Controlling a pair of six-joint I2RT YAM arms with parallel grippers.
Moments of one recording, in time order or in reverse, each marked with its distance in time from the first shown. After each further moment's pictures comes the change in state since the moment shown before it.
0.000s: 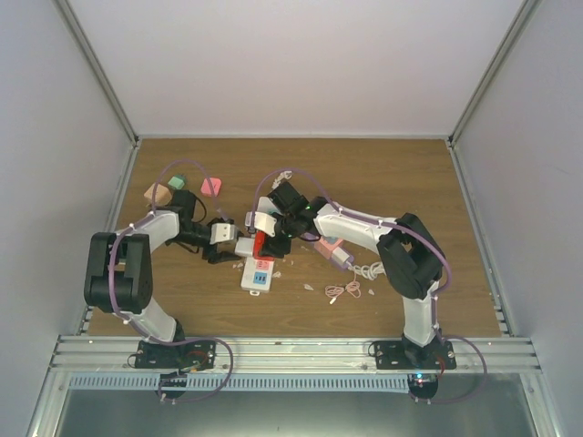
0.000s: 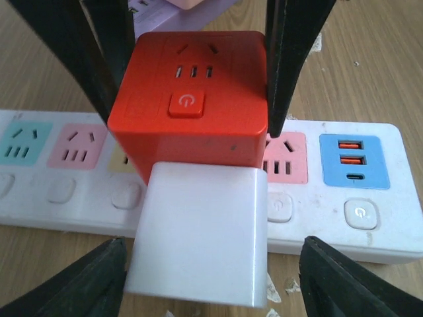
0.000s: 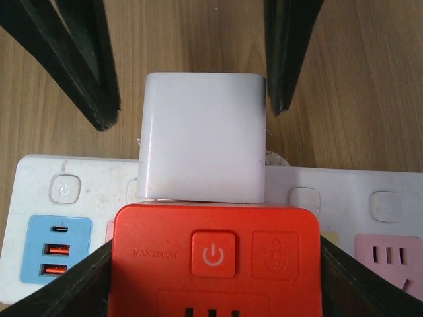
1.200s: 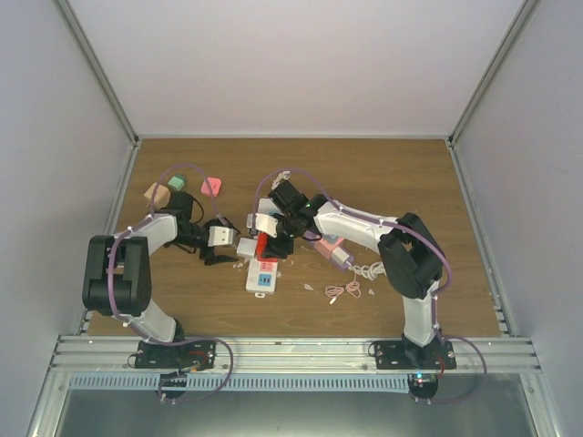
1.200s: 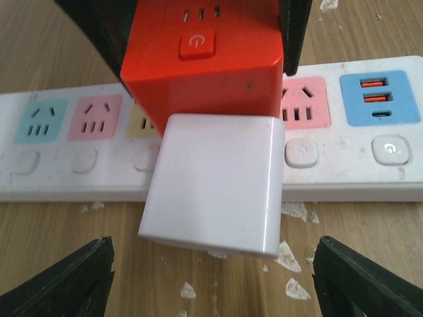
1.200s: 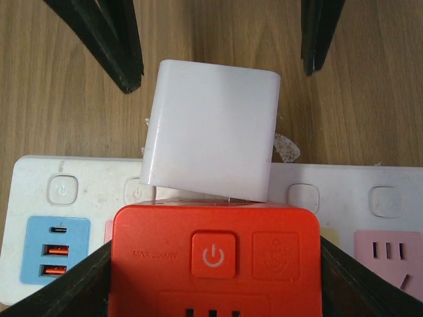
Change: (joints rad) left arm 0.019 -0.025 -0.039 0.060 -0.055 0.063; right arm -0.005 0.002 0.023 -0.081 0.002 -0.045
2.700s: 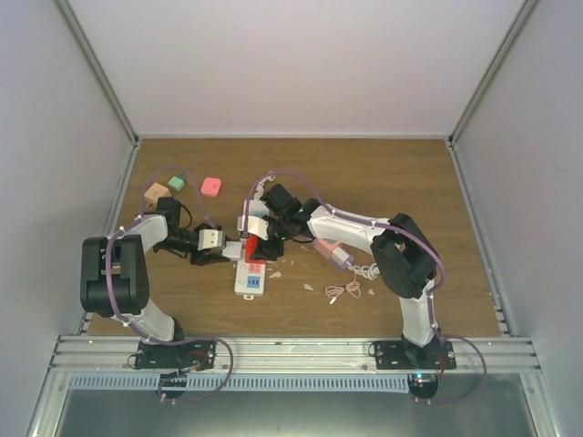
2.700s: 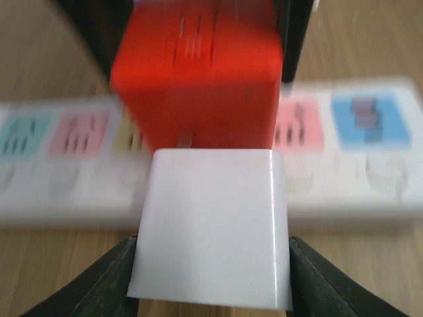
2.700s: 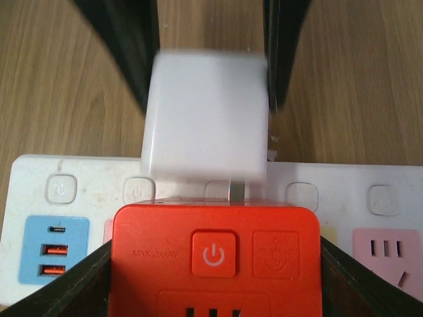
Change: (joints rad) left arm 0.095 0.004 -0.010 -0.105 0.038 0.087; right arm 0.032 0.033 0.009 0.102 -0.044 0.005
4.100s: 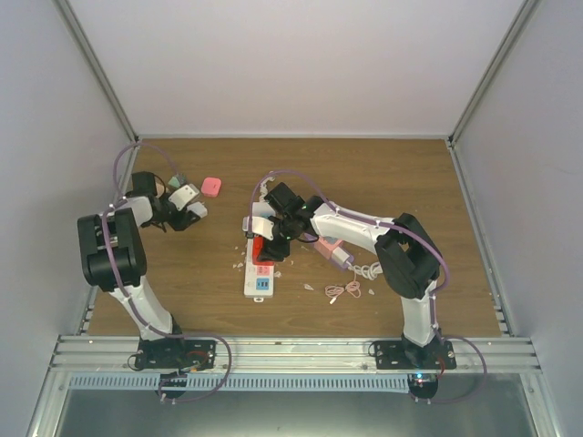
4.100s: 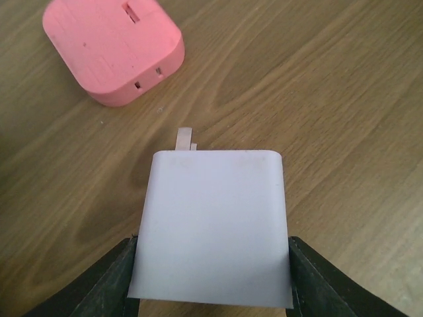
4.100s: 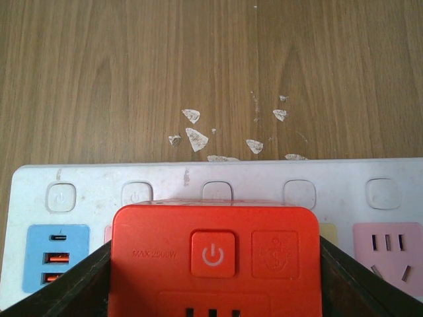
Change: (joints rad) left arm 0.165 0.210 0.230 0.358 -0.375 -0.723; right arm -0.015 -0.018 0.004 -0.102 0.011 -0.004
